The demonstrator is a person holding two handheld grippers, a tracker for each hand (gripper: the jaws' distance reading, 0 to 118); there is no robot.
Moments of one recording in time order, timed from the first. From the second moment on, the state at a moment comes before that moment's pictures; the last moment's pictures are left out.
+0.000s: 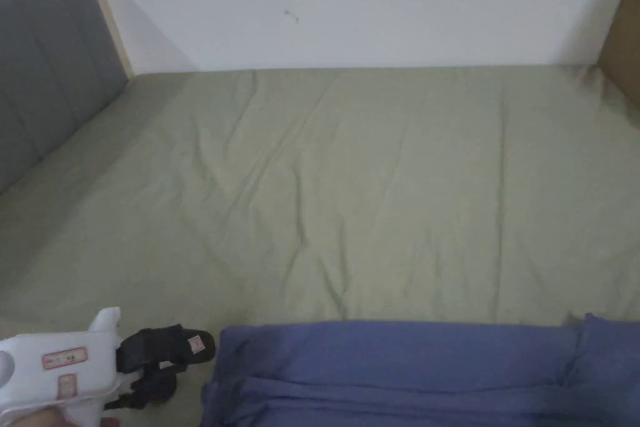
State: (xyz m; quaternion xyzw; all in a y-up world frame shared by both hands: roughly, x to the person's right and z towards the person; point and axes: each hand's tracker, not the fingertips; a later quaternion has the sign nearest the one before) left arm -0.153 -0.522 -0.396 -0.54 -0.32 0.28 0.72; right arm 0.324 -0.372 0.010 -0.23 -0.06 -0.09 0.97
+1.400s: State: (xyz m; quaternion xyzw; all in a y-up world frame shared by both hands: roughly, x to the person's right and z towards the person) left arm -0.056 -0.337 -0.349 -0.55 -0.27 -0.01 0.79; right arm 0.337 -0.384 0.002 -0.20 -0.02 -0.12 0.97
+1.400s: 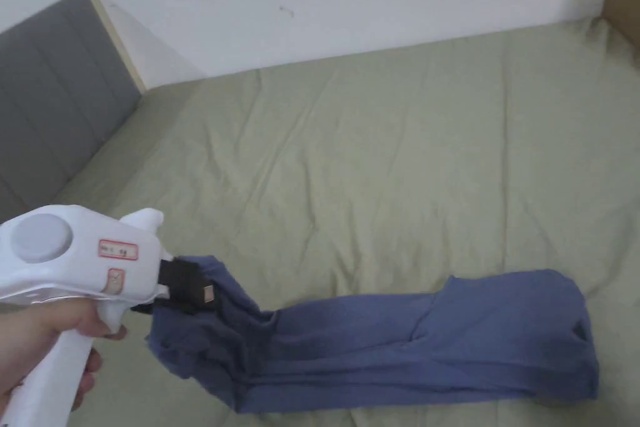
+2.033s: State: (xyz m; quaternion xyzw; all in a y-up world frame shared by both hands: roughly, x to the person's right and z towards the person) left arm 0.073 -0.398 -0.348 -0.59 -0.37 0.14 0.71; right arm 0.312 -0.372 -0.005 -0.22 -0.03 -0.12 0.97
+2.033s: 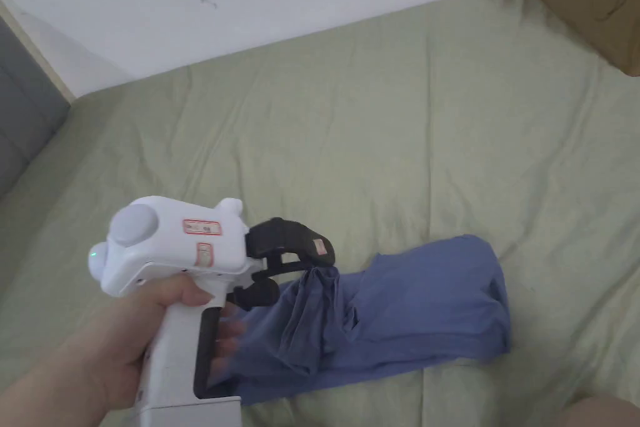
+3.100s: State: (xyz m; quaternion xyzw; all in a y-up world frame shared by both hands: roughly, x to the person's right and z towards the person) left arm -0.079 -0.451 -0.364 -0.55 -0.28 0.10 0.78; right arm 0.360 -0.365 0.068 -0.26 -0.02 -0.10 0.96
